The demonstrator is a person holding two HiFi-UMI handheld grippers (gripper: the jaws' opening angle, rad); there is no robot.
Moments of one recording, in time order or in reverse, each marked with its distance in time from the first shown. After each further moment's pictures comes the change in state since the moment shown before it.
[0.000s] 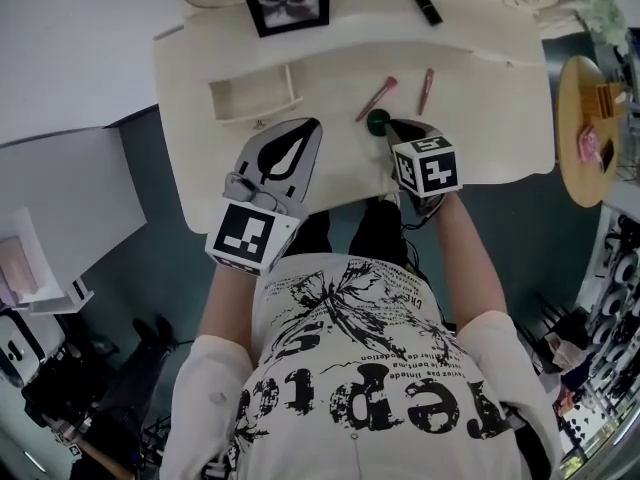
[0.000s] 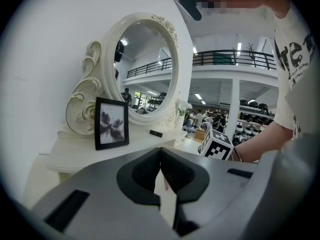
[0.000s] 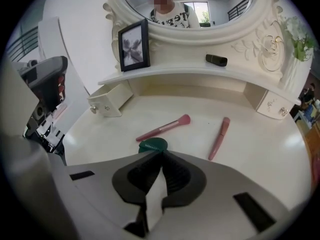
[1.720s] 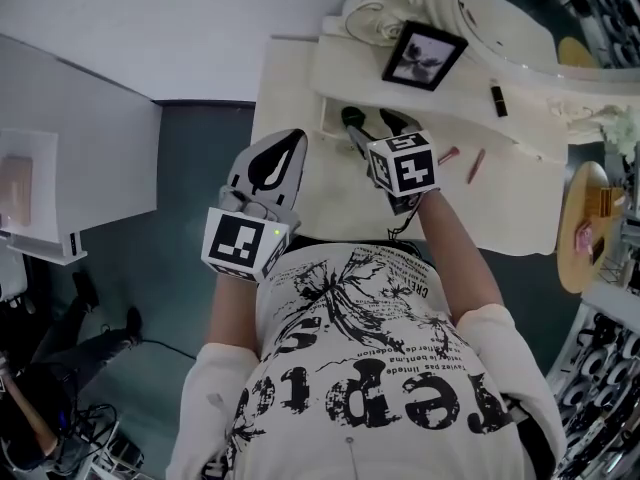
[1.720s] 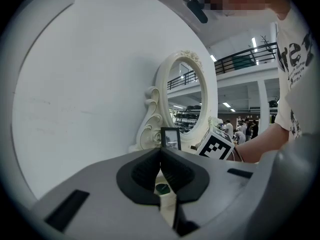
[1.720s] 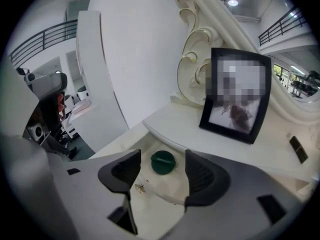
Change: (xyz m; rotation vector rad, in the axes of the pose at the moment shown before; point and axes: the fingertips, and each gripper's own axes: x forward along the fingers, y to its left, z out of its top) left arm -0.170 0.124 0.030 -0.029 -0.179 0.351; right arm 0.030 0.211 0.170 -0.287 -0.188 0.167
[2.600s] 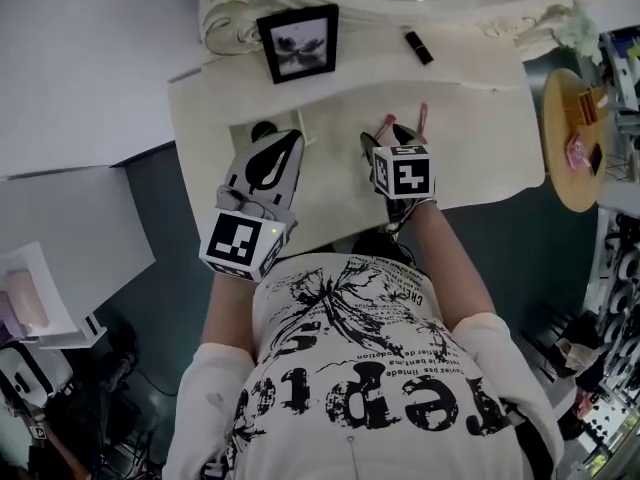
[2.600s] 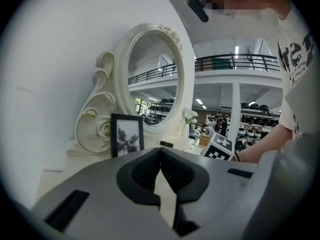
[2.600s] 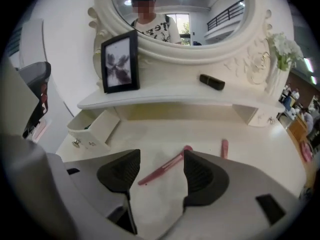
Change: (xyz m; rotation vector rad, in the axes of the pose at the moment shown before) left arm 0.122 -0.113 -0.019 0.031 0.098 -0.338; right arm -0.076 -0.158 -0.140 0.404 0.090 -0.368
